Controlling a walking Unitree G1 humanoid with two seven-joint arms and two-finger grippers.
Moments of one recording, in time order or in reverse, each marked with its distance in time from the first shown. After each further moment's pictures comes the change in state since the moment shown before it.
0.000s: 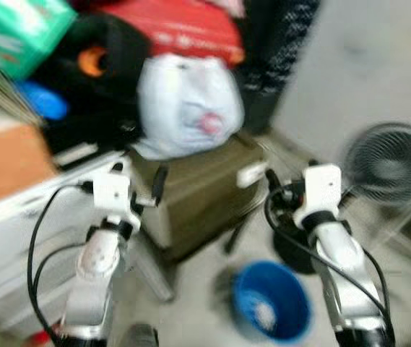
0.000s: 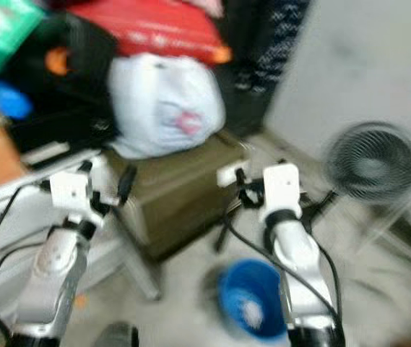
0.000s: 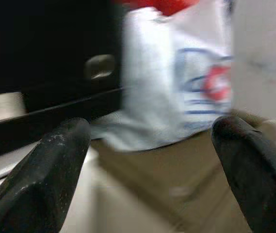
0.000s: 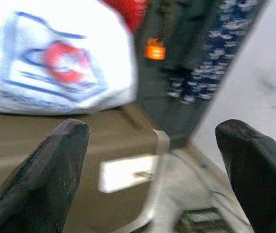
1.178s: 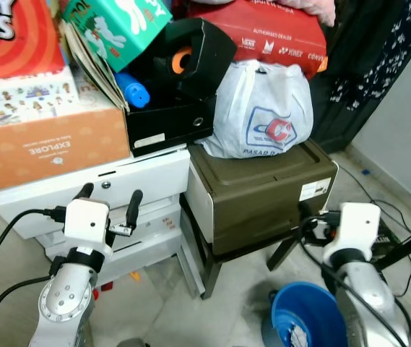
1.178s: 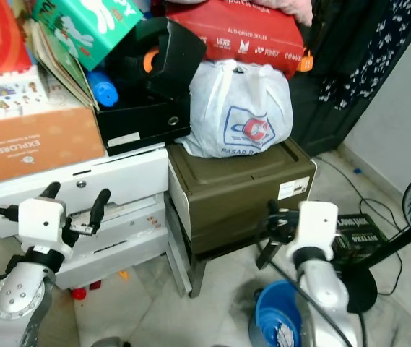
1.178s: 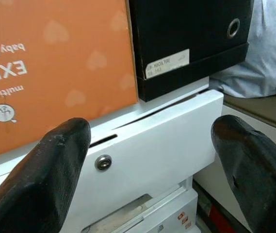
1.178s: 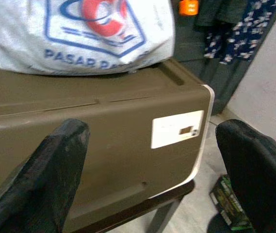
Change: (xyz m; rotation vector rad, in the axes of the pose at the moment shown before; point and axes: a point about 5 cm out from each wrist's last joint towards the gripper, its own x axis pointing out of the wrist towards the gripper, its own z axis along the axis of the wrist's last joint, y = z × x) left arm -0.054 0.022 0.004 0.165 0.097 0.079; right arm -0.051 -0.026 -0.032 0.087 0.170 -0.180
